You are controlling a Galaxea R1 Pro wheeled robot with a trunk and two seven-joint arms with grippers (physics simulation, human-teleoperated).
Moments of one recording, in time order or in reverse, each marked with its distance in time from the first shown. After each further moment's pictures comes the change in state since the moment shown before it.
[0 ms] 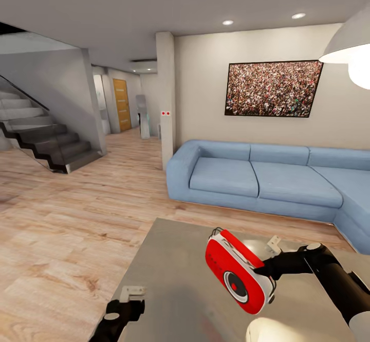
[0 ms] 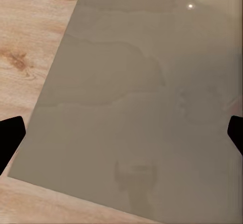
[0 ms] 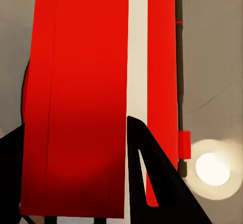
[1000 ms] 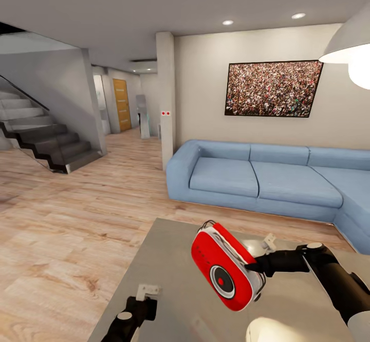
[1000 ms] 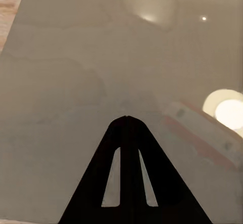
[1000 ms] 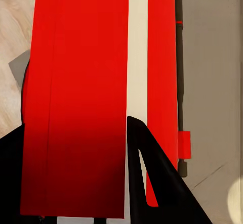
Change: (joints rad) left arm 0.000 -0.042 -0.081 -0.009 0.001 -0.015 -0.085; right arm 0.000 0.007 0.000 -0.005 -0.159 -0.003 0.072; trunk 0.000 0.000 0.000
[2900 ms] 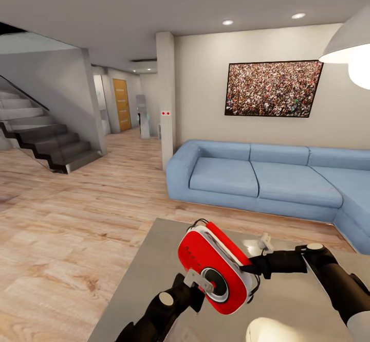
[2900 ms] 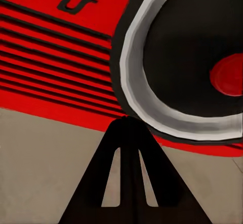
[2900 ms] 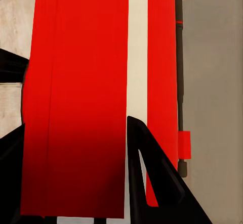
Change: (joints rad) left arm -0.048 -0.037 -0.453 -0.239 -0.003 0.166 -0.134; right arm 0.000 0.001 0.010 0.008 -0.068 -0.083 0.137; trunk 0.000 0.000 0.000
